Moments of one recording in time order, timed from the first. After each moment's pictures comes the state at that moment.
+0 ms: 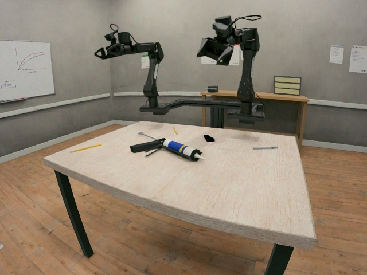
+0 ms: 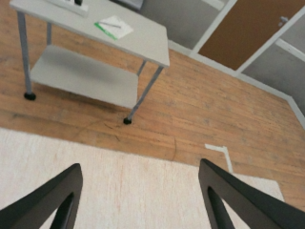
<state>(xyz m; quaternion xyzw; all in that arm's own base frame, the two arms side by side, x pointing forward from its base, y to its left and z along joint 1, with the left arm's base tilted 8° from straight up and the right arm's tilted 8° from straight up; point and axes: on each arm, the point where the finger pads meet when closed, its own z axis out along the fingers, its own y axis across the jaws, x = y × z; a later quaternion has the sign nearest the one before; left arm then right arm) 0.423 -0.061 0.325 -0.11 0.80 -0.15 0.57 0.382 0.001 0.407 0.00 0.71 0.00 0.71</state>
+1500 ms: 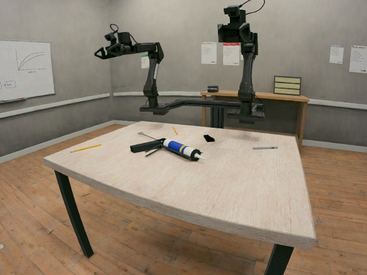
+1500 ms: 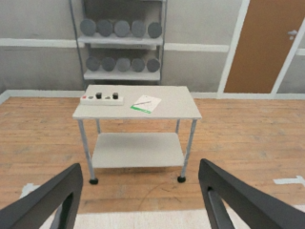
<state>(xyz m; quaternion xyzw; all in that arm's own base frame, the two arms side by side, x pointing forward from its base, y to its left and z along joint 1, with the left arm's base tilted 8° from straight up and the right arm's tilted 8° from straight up) 0.381 0.001 0.409 0.00 0.70 0.00 0.71 0.382 0.001 0.407 0.00 0.71 0.00 0.71</state>
